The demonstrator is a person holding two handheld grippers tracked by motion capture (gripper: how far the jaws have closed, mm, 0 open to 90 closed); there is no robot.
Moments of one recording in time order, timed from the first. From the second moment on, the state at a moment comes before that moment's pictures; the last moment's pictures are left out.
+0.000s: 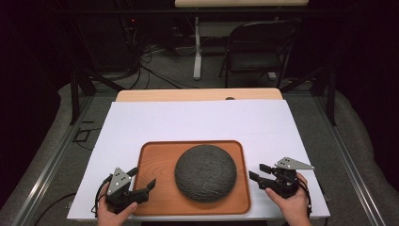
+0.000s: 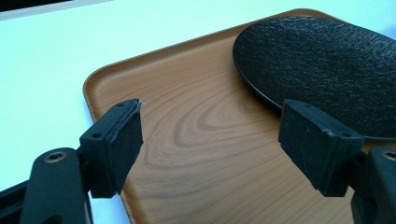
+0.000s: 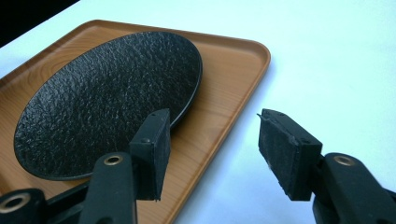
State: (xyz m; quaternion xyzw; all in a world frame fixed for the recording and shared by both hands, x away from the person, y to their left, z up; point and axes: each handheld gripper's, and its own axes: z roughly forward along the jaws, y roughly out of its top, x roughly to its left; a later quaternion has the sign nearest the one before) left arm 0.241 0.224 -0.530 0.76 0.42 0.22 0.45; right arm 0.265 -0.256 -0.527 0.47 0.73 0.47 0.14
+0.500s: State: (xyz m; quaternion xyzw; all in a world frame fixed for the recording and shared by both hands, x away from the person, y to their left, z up) left arm 0.243 0.223 -0.531 0.76 0.42 0.21 0.45; right arm 0.273 -0.261 -0.541 0.51 0.73 0.46 0.09
